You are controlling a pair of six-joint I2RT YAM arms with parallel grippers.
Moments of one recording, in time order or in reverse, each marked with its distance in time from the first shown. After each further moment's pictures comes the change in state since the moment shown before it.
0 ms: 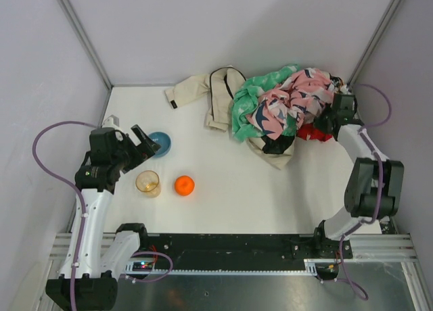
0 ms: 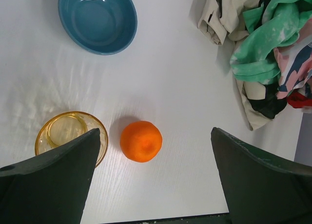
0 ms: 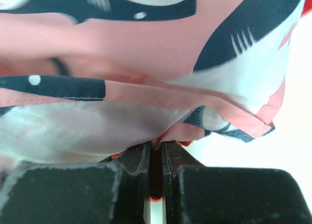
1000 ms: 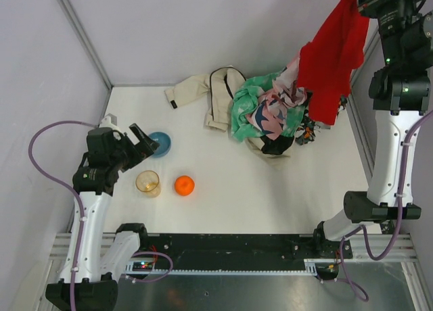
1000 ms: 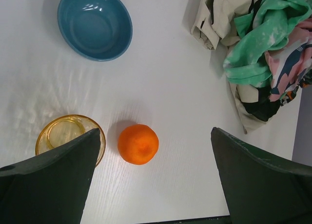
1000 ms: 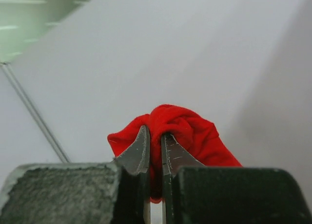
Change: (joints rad) left arm 0.000 -0.021 0.021 0.000 -0.004 0.001; right arm 0.088 -0.091 1.158 0.053 -0.162 0.125
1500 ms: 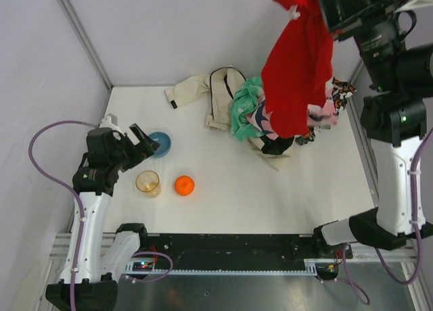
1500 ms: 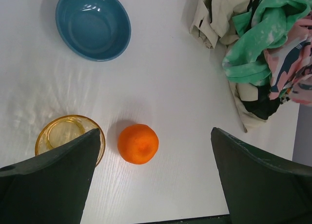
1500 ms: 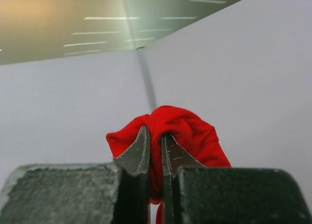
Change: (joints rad) left arm 0.000 -0.002 0.000 0.000 0.005 0.007; right arm 0.287 -0.119 -0.012 0.136 -0.142 0.021
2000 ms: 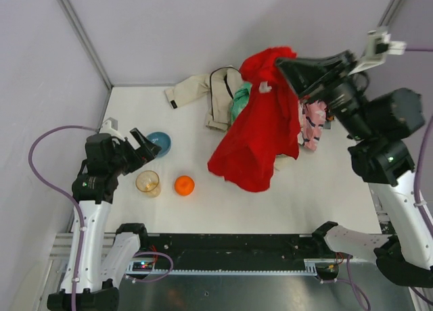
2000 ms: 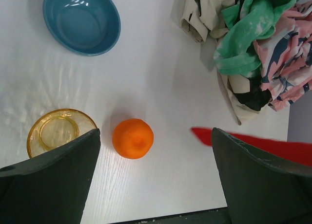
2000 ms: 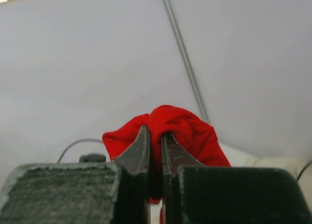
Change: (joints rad) left arm 0.000 -0.066 -0.034 0.000 0.042 0.003; right arm 0.315 -0.346 -0.543 -0.025 0.108 -0.072
